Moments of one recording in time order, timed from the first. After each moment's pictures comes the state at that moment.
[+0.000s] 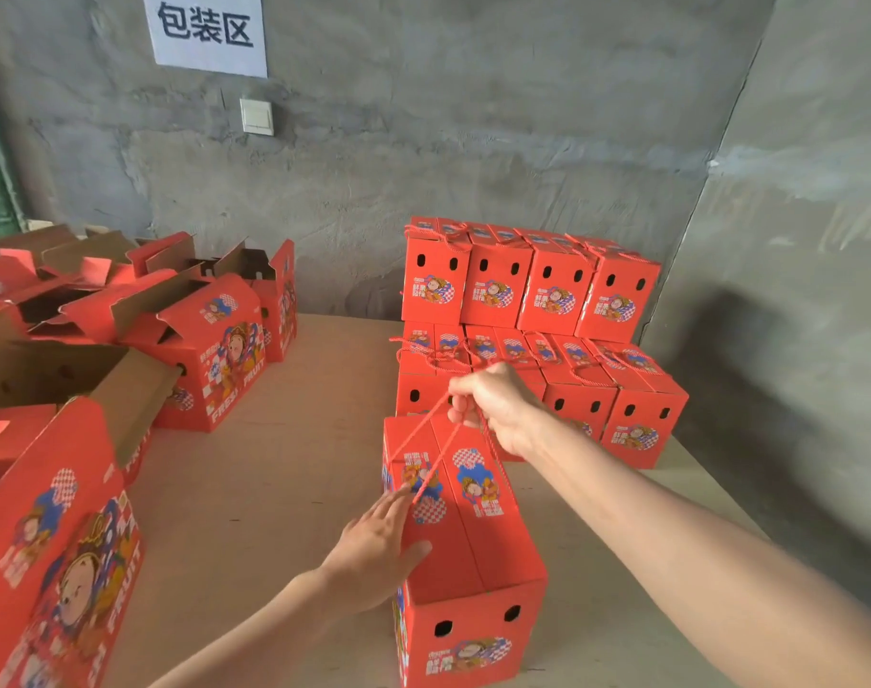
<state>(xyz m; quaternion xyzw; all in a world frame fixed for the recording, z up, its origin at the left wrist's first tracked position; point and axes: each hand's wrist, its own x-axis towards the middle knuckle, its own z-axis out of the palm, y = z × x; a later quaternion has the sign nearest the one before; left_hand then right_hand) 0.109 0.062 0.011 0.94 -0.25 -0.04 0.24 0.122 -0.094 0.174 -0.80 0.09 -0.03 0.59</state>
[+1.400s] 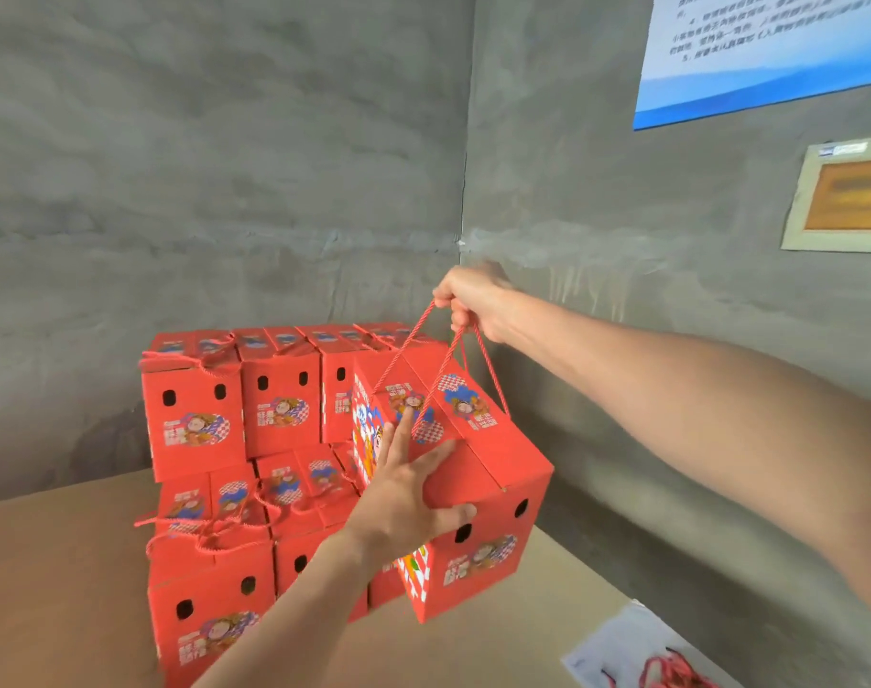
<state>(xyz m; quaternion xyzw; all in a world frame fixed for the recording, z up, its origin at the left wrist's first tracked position) 0.231 -0.187 0.168 0.79 -0.50 0.02 0.35 0.199 -0.303 0.363 -0.78 0.22 -0.32 0.49</state>
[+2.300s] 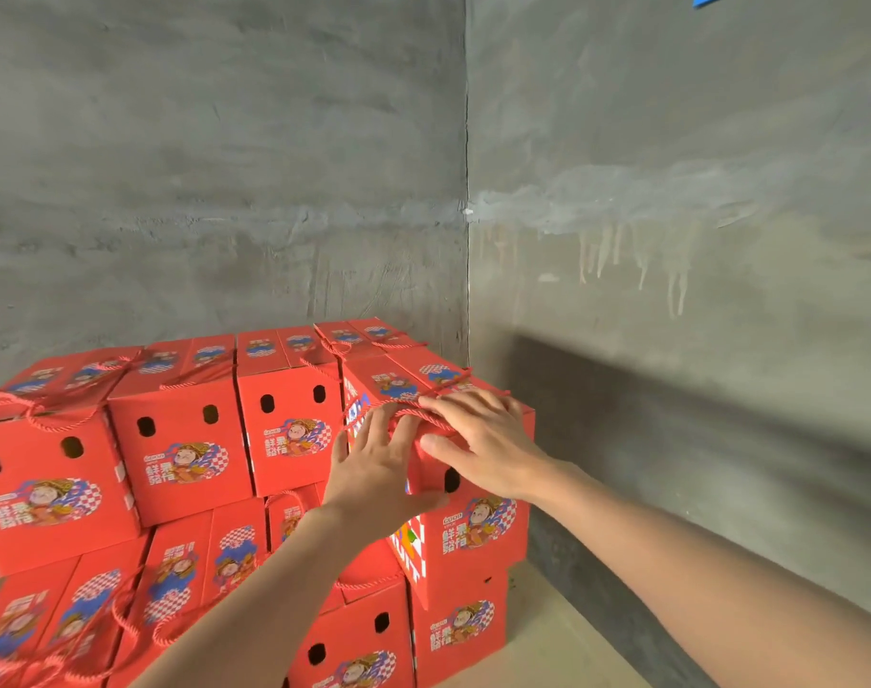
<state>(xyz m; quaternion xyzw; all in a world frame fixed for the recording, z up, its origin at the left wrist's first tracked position) 0.367 -0.390 0.158 0.88 -0.42 0.13 0.17 0.292 -0.537 0.177 -0.96 0.05 -0.25 0.08</state>
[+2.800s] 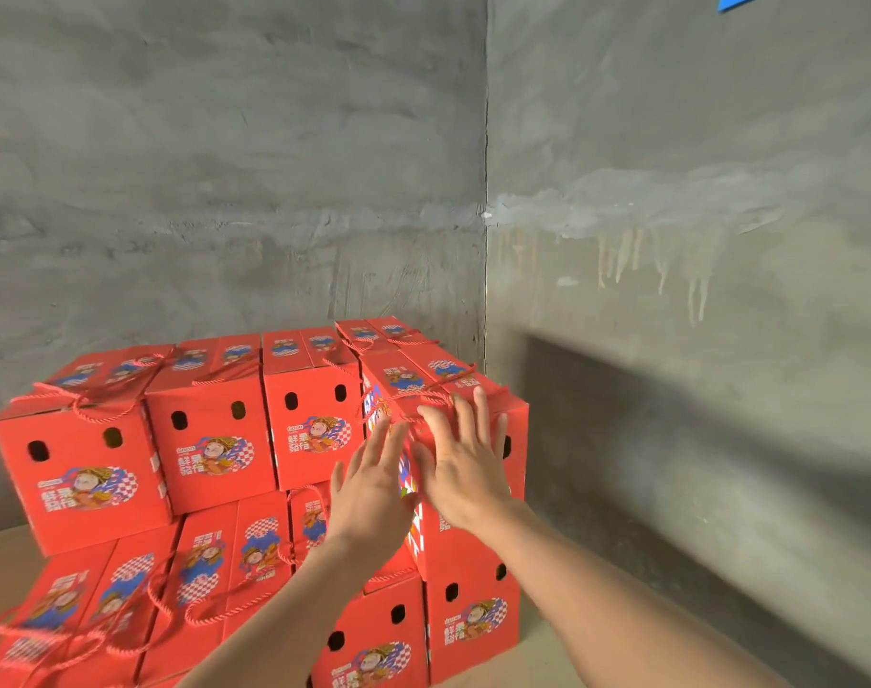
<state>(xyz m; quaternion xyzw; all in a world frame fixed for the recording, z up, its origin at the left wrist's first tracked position) 0.361 -0.368 0.135 0.89 -0.35 0.14 0.27 0.320 -0.491 0.138 -0.93 0.13 -0.32 0.13</state>
